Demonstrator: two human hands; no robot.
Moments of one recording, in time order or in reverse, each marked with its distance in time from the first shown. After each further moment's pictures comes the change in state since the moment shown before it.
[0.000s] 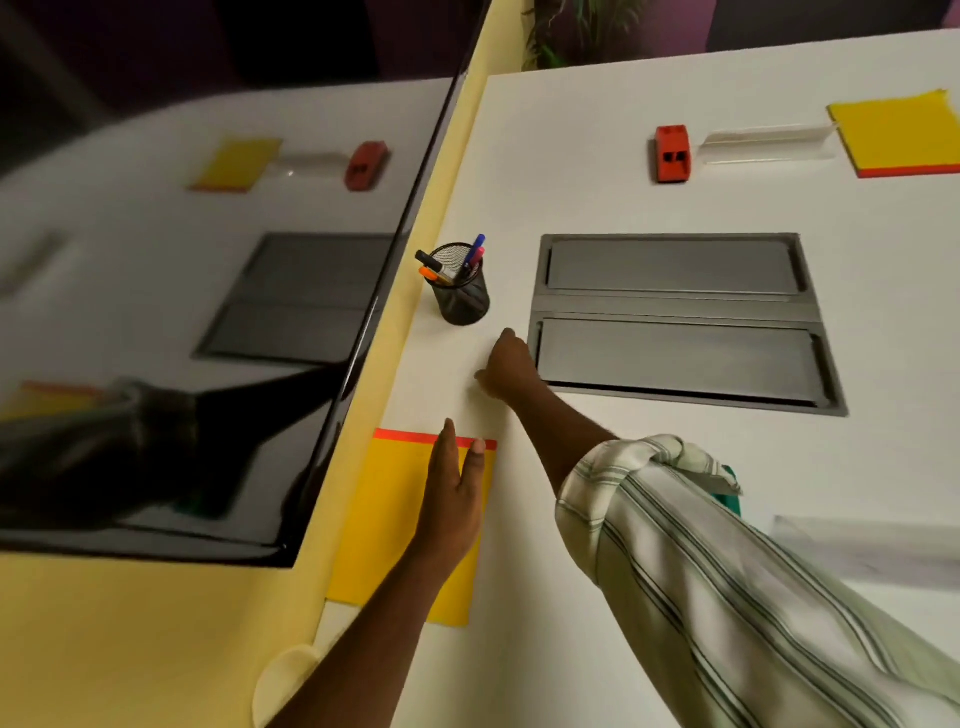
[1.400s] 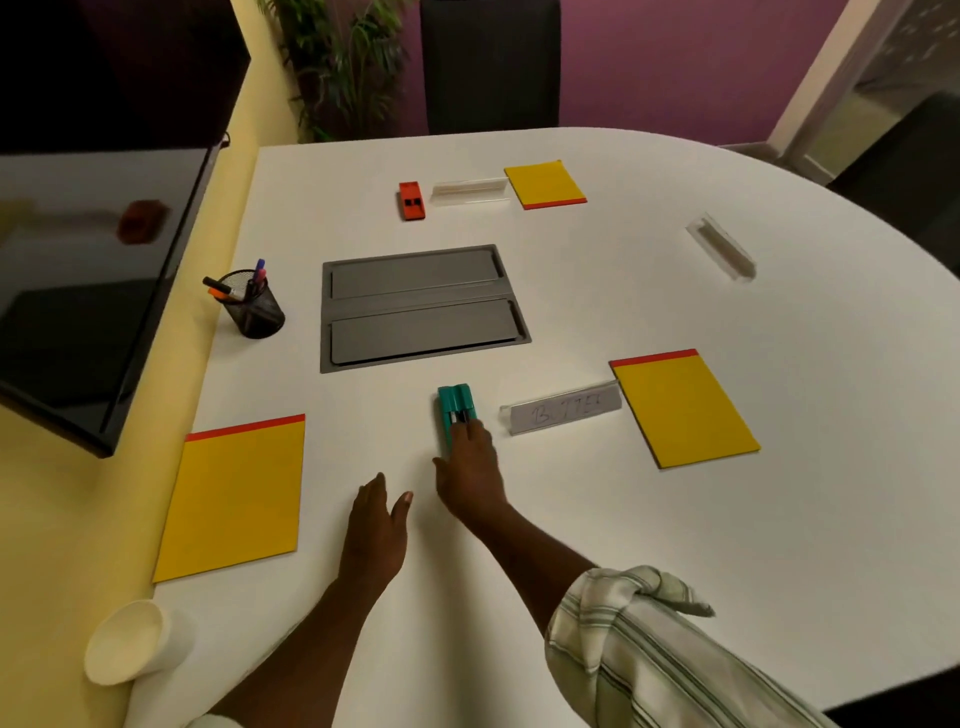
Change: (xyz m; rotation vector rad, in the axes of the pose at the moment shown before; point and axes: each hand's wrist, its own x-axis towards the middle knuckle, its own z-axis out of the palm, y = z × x) left_hand -0.164 -0.048 0.079 0.423 -0.232 0.231; right_hand -0.320 0.135 -0.069 -0.114 0.383 0.154
